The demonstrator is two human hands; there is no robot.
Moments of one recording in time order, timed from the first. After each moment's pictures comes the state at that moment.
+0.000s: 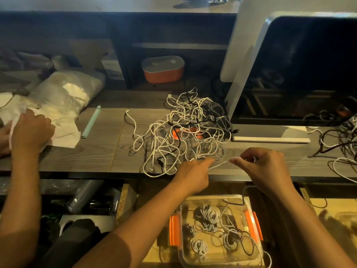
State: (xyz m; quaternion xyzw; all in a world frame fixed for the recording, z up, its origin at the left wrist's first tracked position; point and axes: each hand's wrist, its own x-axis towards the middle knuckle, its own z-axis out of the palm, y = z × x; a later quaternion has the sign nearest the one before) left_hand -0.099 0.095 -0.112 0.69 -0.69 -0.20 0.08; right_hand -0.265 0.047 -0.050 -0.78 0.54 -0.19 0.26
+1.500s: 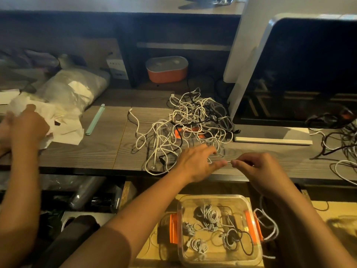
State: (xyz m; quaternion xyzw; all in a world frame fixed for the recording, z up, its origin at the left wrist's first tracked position) left_hand -0.087 0.076 -0.104 0.66 -0.71 -0.19 0.13; right_hand -0.265 0.053 -0.040 -0.79 0.49 -0.12 0.35
